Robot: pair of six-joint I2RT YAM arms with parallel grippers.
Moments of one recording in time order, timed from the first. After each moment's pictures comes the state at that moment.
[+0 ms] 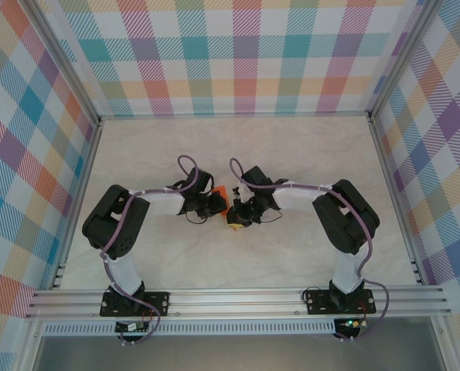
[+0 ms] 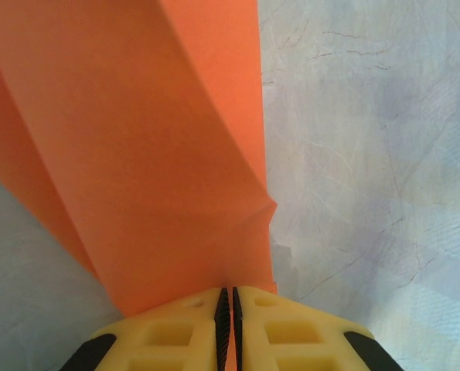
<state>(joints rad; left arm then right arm) -0.52 1.81 0.90 -0.08 0.35 -0.79 0.69 1.87 1.07 -0.34 -0.68 0.68</state>
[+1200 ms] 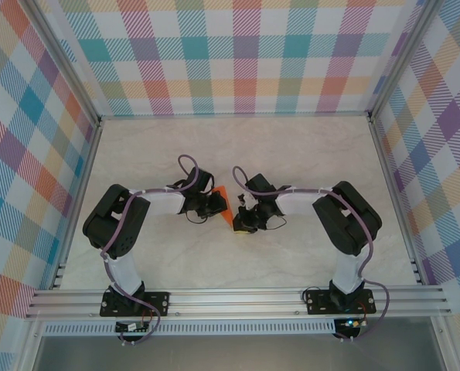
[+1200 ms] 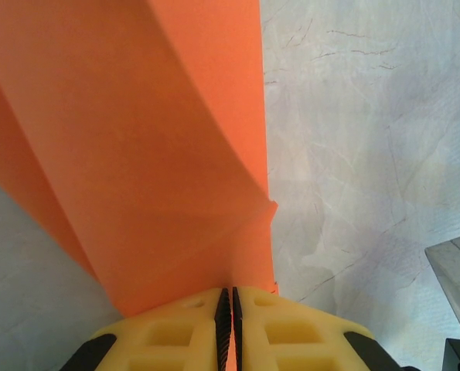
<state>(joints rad) -0.52 1.81 0.91 -0.10 0.35 -0.79 0.69 1.85 0.96 -0.32 -0.62 0.65</state>
